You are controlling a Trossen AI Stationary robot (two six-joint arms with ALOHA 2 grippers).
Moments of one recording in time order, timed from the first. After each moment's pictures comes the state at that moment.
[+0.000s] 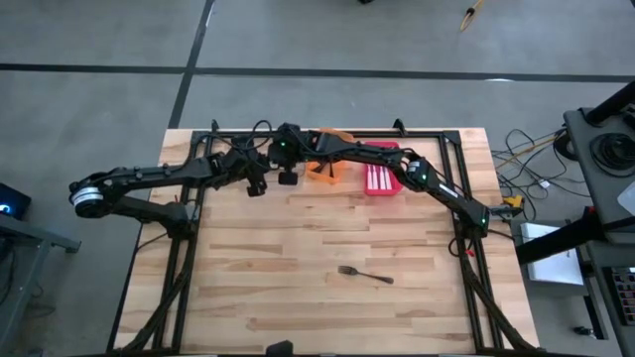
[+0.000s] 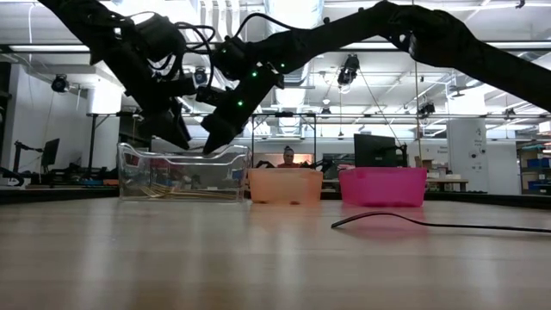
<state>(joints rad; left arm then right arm) 0.46 1.18 0.64 -0.23 -0.35 0.53 -0.30 2.48 2.33 -0.56 0.08 -0.45</state>
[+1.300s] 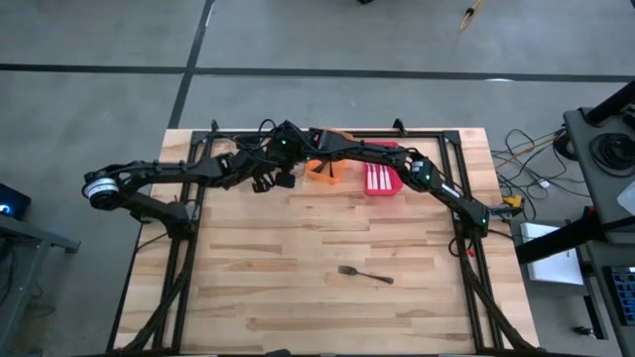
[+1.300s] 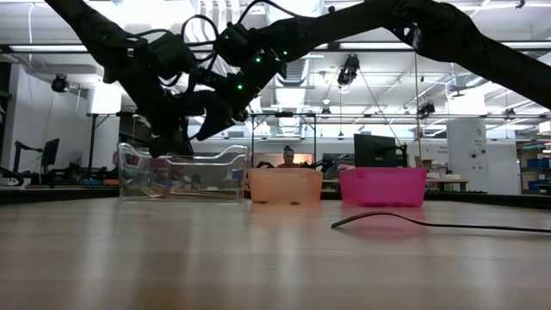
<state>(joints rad) 0.47 1.33 0.62 -0.06 -0.46 0.57 -0.29 2.45 2.34 -0.59 -0.03 -0.31</state>
